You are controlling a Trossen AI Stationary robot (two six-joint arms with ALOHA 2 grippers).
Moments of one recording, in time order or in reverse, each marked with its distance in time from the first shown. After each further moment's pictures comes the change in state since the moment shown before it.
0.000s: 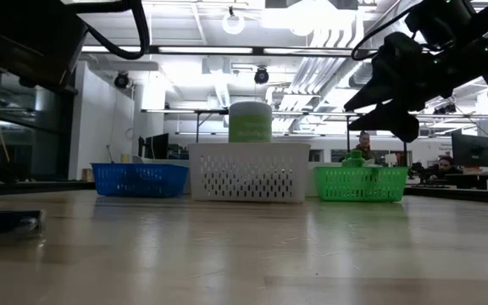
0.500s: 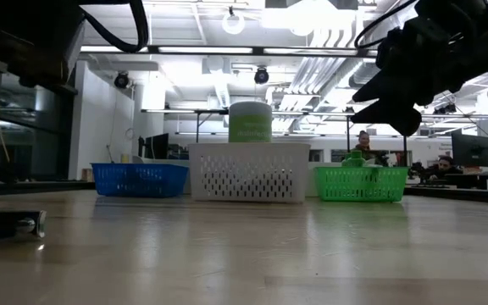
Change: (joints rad) left arm 0.025 -0.006 0.000 -0.021 -0.059 0.135; right arm 0.136 0.000 0.000 0.015 0.031 -0.079
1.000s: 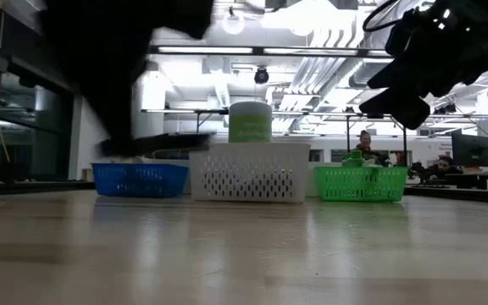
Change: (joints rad) left arm 0.197 0.000 0.220 -0.169 -0.151 0.415; right arm 0.162 0.000 0.000 0.021 0.055 -0.024
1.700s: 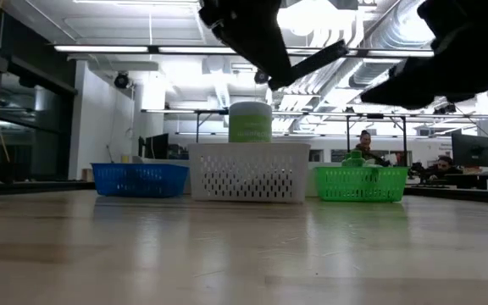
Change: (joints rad) left arm 0.127 -0.003 0.114 0.281 -0.314 0.649; right arm 0.353 0.362 0.000 0.410 0.400 -0.414
